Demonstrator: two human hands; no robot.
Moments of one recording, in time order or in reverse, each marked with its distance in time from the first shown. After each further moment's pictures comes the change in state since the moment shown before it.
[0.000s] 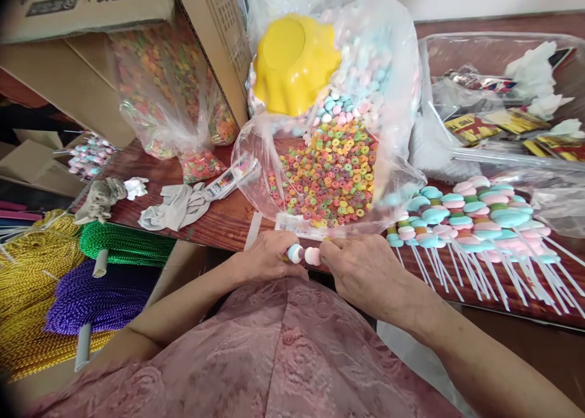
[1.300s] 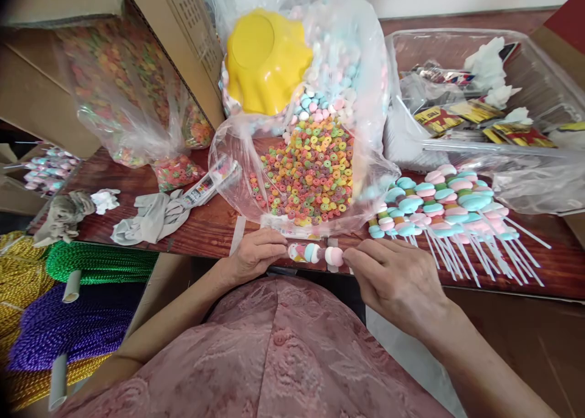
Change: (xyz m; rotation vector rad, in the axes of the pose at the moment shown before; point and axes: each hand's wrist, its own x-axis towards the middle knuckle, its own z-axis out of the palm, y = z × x) left_hand 0.003 -0.025 0.012 -0.069 0.311 0.466; right_hand -0.059 0.015 0.000 -0.068 0.261 0.108
